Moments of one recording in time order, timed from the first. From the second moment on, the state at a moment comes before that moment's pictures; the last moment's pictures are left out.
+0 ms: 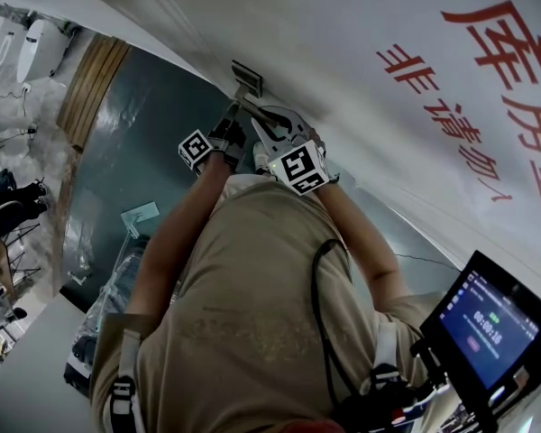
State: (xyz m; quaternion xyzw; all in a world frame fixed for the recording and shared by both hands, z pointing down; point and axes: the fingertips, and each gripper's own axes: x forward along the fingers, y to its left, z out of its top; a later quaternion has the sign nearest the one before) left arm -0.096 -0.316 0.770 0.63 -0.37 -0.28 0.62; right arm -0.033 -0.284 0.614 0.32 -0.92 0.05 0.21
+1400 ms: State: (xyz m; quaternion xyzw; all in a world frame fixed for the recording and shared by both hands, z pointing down) left arm -0.082 -0.314 0.771 0.62 -0.34 -0.34 0.62; right arm -0.031 -0.283 0.618 0.32 -0.92 0.06 0.21
